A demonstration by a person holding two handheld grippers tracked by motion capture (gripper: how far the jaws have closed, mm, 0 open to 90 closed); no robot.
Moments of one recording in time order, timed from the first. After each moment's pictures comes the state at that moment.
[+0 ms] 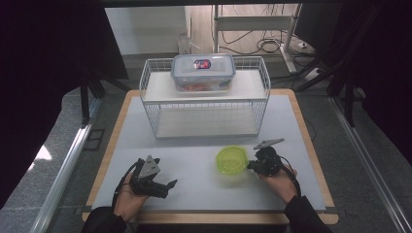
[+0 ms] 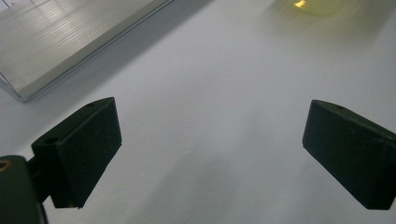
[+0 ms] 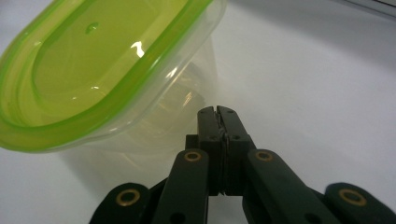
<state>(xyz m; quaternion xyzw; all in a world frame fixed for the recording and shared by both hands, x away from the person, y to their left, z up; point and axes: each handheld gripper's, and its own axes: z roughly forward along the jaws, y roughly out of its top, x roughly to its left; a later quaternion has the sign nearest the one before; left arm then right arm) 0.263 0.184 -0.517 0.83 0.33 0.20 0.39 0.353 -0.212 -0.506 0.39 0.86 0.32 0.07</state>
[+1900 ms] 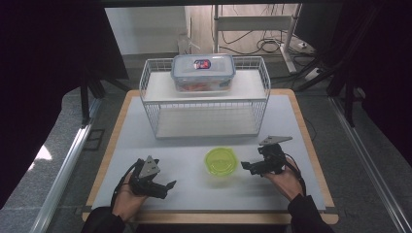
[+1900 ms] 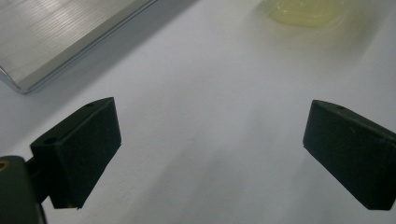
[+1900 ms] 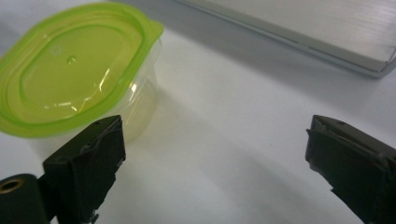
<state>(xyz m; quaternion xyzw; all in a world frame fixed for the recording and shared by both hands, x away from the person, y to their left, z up) 0.263 0.186 -0.519 0.84 0.34 0.20 0.37 0.358 -0.223 -0.496 0.37 0.84 0.38 0.10</state>
